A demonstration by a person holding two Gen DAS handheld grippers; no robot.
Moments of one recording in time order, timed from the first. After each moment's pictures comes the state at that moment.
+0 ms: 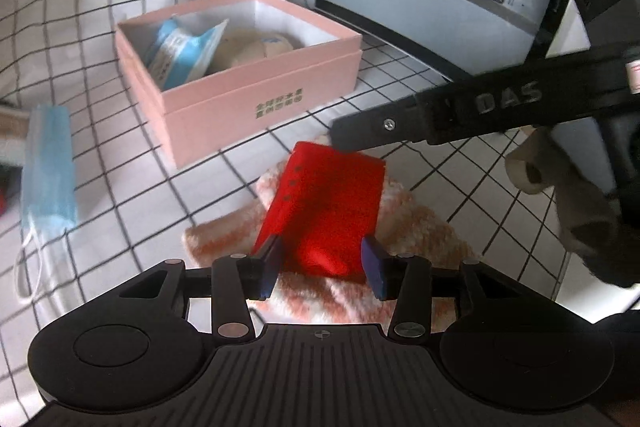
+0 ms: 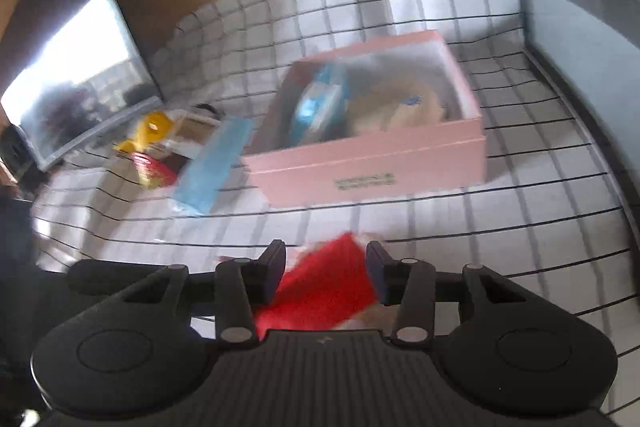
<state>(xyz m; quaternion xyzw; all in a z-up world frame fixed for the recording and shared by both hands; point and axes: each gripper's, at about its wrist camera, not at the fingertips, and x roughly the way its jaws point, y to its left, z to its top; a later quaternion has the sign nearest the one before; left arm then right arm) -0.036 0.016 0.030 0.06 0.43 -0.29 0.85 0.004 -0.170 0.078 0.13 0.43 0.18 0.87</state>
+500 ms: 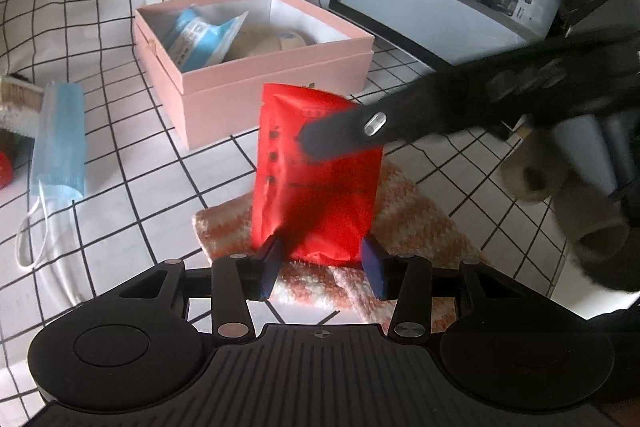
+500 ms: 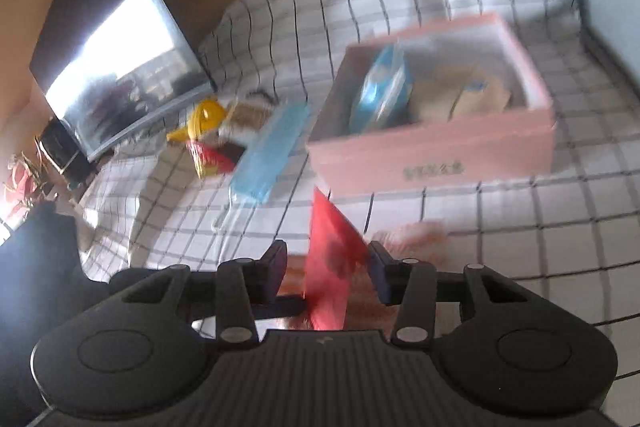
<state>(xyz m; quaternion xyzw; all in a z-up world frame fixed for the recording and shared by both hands) -0.040 0.027 0.027 0.04 0.43 -0.28 0.86 0.010 -0.160 0.084 0.15 0.44 0.25 0.85</state>
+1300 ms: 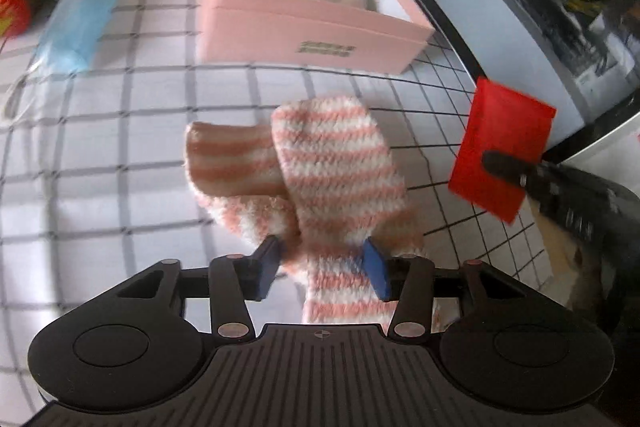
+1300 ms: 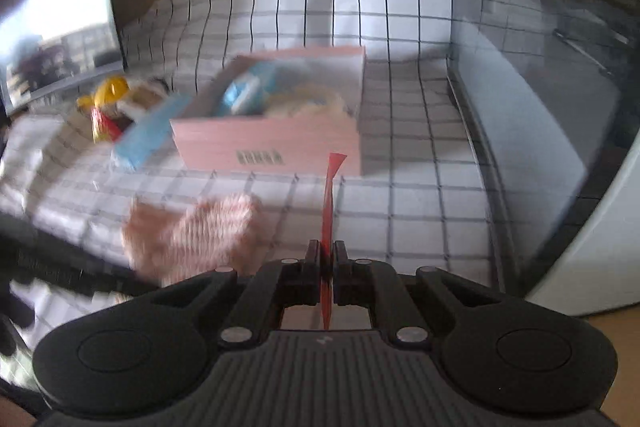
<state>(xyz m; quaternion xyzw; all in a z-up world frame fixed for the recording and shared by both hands) -0.023 0.002 0.028 -0.11 0.55 -0.17 0.81 -0.028 -0.232 0.097 0.02 0.42 0.14 0.90</state>
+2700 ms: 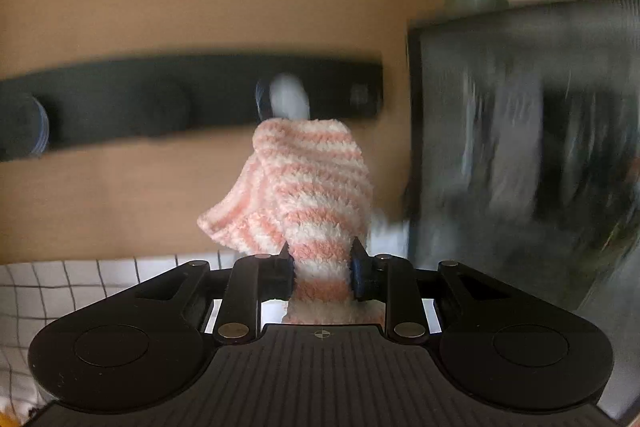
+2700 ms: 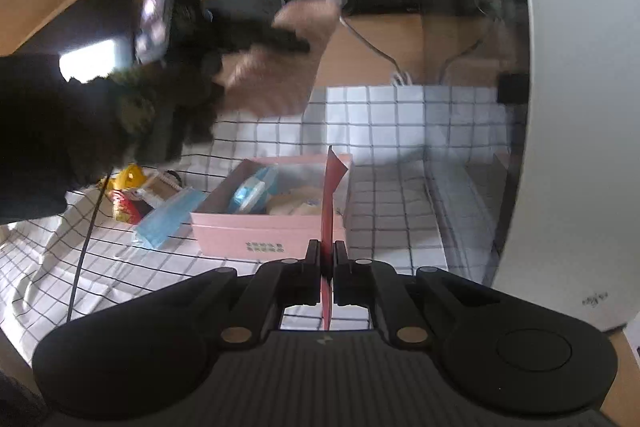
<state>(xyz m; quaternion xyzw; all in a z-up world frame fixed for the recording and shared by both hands) 0.129 -0.080 0.147 0.07 0.14 -0.19 0.97 -0.086 -0.258 0.136 0.03 0.26 0.13 0.96</state>
